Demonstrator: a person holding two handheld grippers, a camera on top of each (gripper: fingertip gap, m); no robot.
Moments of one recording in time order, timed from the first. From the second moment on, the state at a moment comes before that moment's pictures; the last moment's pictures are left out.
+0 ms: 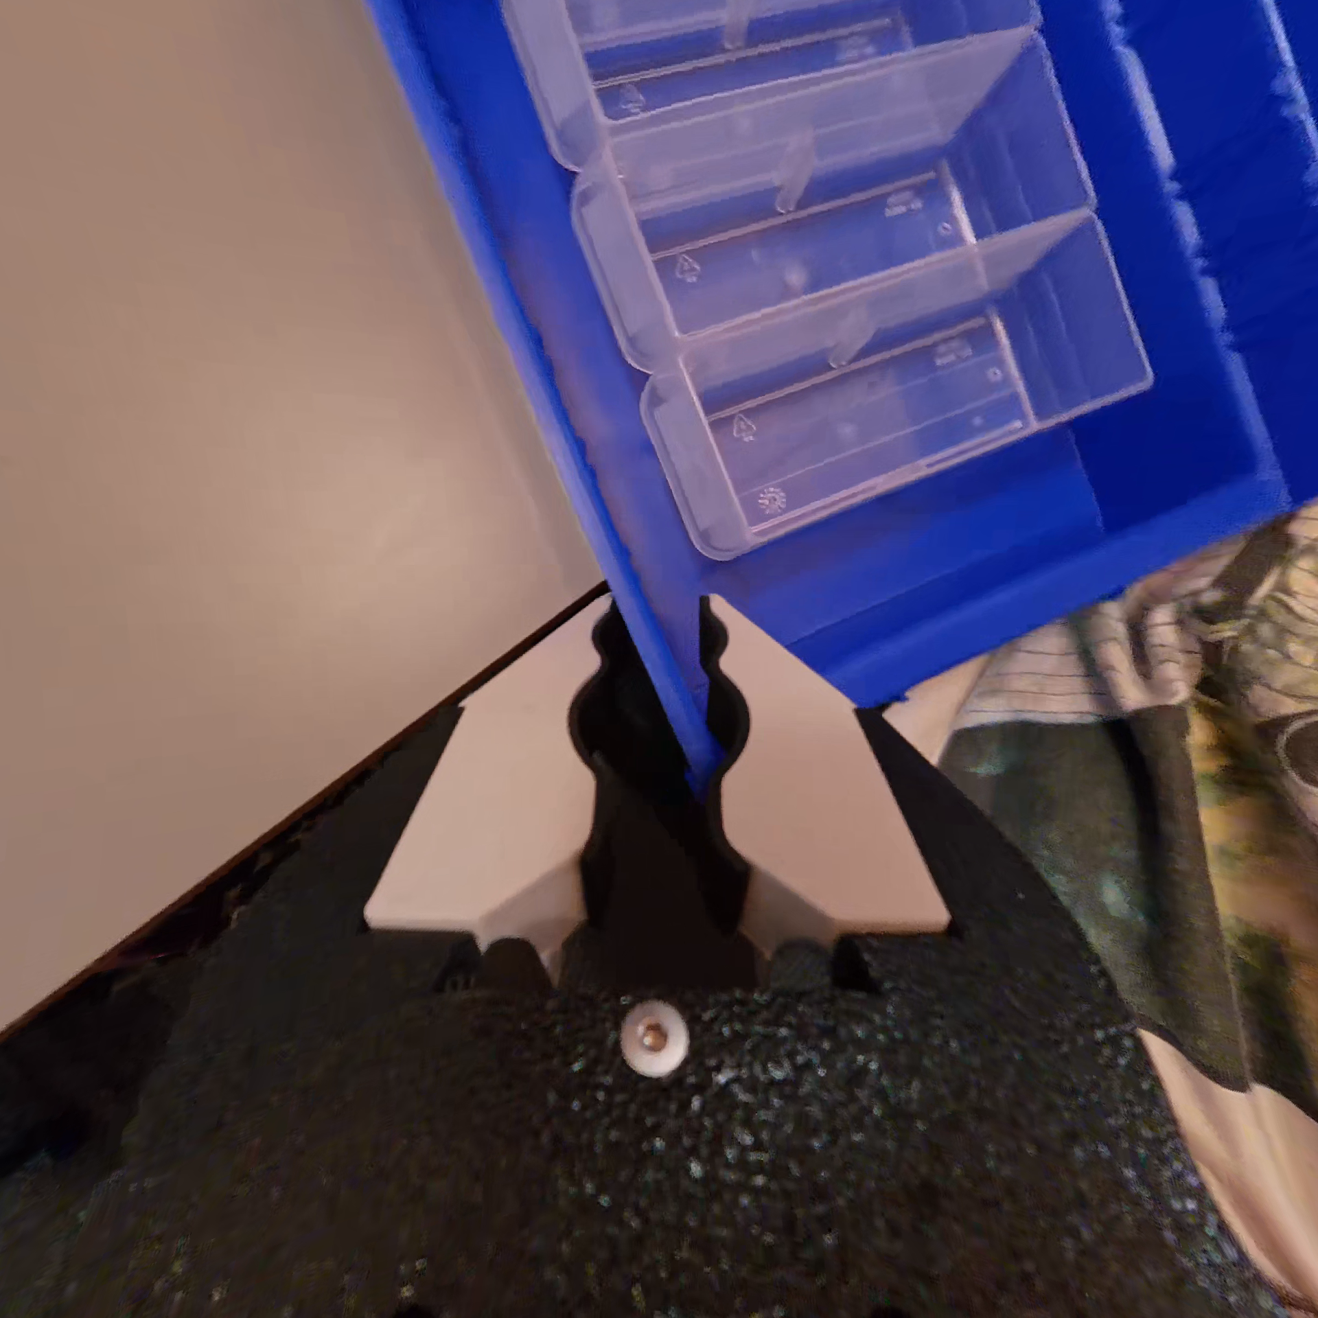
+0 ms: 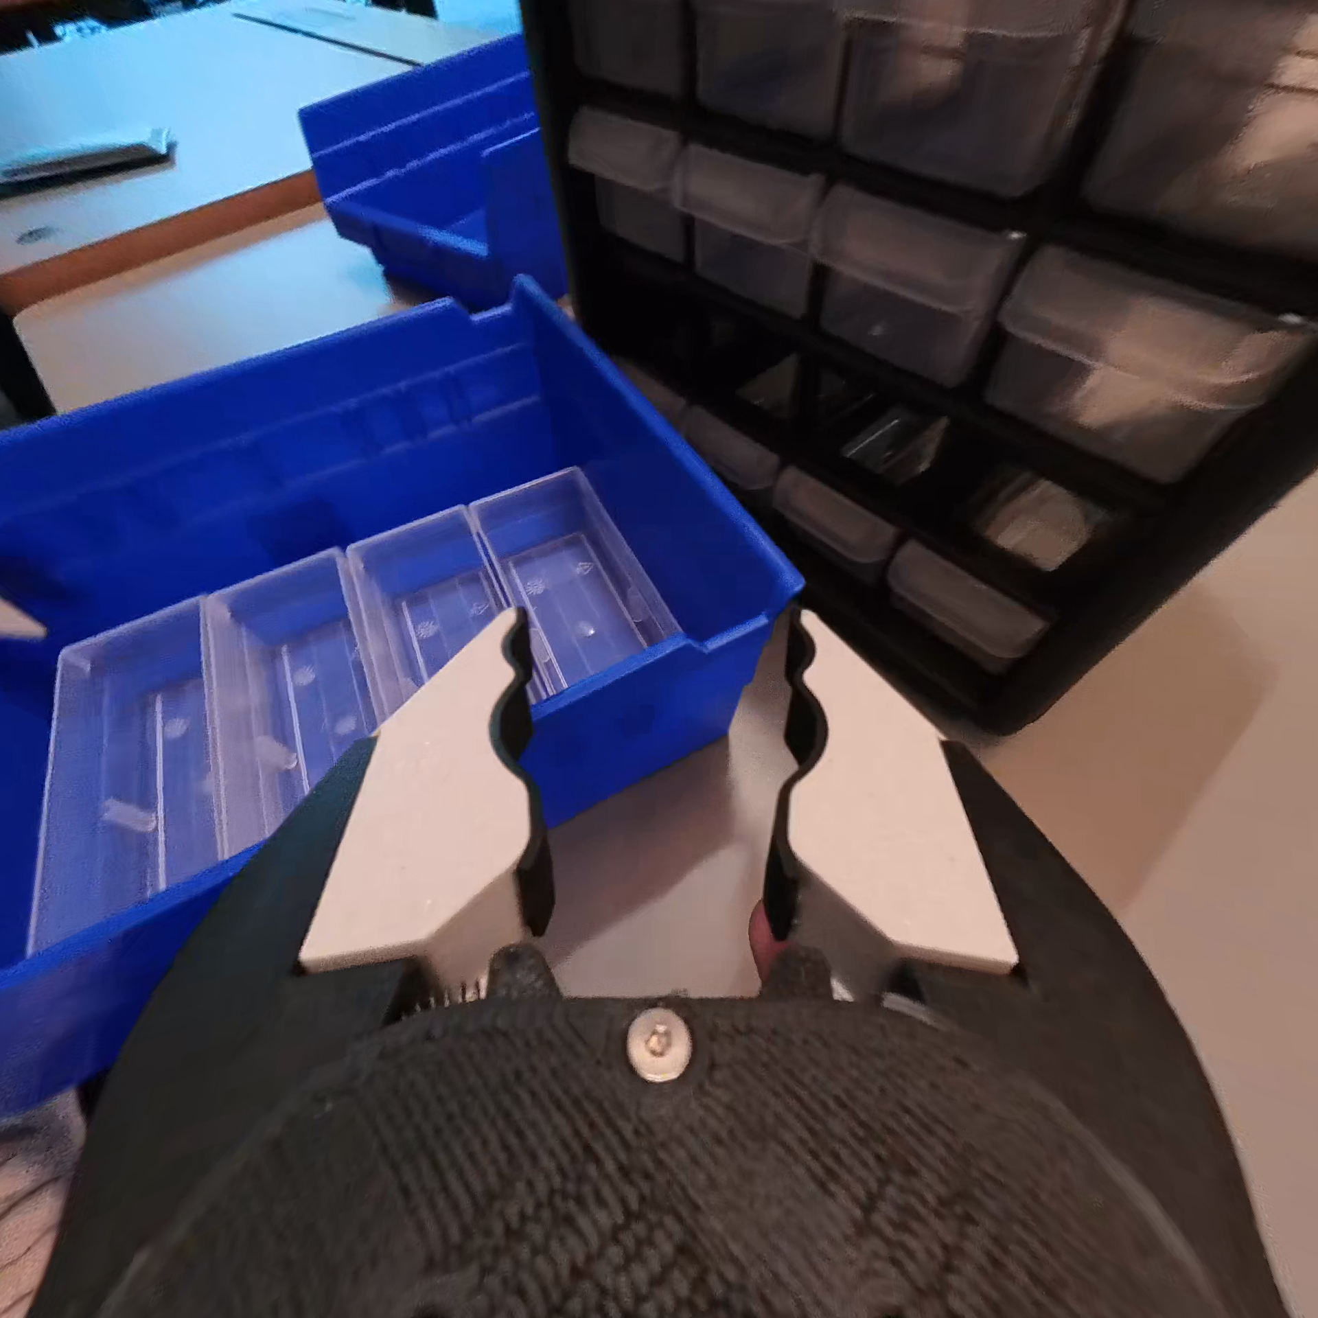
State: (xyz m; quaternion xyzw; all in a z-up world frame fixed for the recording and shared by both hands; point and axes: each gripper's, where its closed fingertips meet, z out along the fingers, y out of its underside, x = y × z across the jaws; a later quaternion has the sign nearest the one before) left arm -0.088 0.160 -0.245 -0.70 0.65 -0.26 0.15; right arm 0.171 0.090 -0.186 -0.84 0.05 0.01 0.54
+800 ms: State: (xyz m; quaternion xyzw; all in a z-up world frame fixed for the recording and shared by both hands) left arm -0.023 0.642 -0.207 -0.81 0.28 -0.25 0.45; right arm 0.235 0.018 -0.129 -0.77 0.12 -0.20 0.59
